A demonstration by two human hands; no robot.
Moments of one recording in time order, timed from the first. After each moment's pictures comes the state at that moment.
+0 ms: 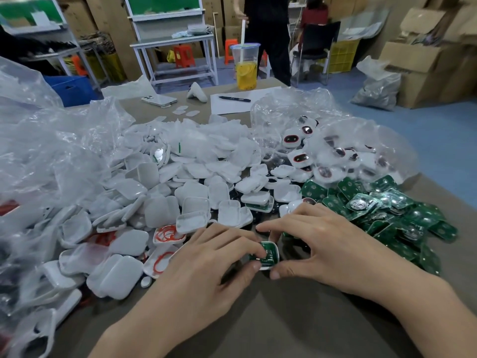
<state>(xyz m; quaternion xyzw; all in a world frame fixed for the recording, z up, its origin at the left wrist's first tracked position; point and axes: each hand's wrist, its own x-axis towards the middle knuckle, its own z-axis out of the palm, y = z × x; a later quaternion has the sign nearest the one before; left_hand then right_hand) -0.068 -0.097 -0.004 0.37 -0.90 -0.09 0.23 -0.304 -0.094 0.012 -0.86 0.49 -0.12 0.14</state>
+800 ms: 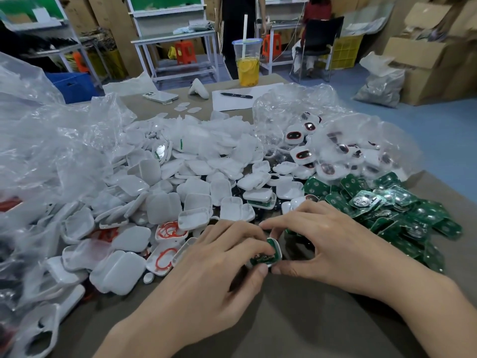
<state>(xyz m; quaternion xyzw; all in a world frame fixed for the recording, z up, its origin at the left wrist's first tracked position) -0.070 -0.090 -0.001 0.34 -0.91 -0.09 0.22 -0.305 -0.093 0.009 -0.85 0.49 -0.13 0.13</state>
